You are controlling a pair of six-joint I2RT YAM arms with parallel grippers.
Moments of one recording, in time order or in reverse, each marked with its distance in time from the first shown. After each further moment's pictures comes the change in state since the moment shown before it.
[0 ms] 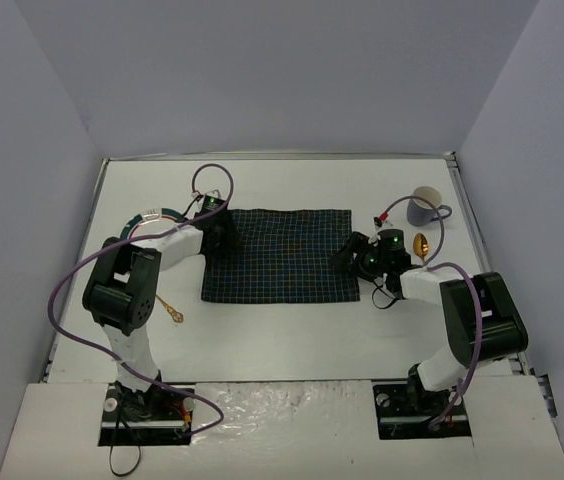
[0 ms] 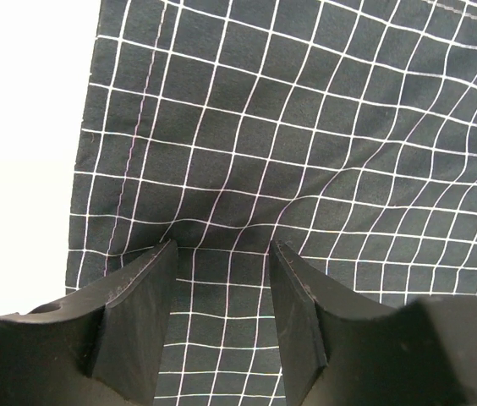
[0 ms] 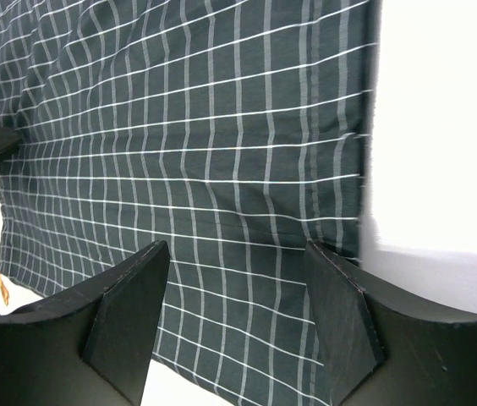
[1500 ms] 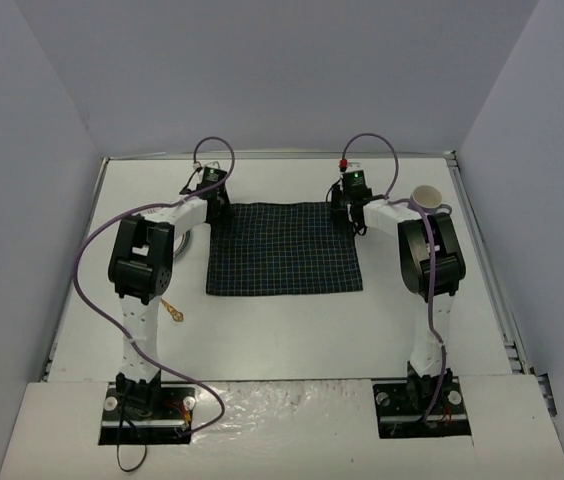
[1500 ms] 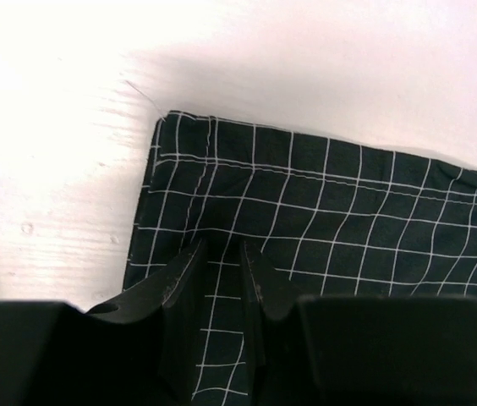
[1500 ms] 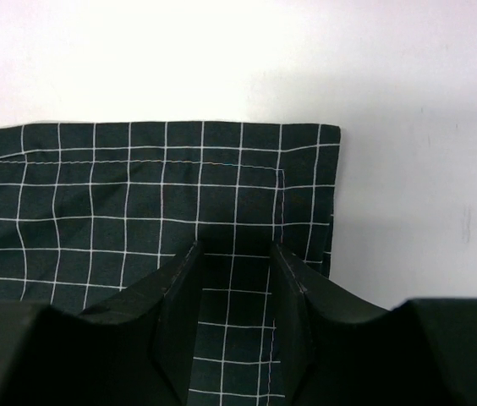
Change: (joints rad) left arm 0.070 0.289 0.408 -0.057 -0.035 0.118; right arm 0.055 0.549 0.836 -0.407 0.395 -0.397
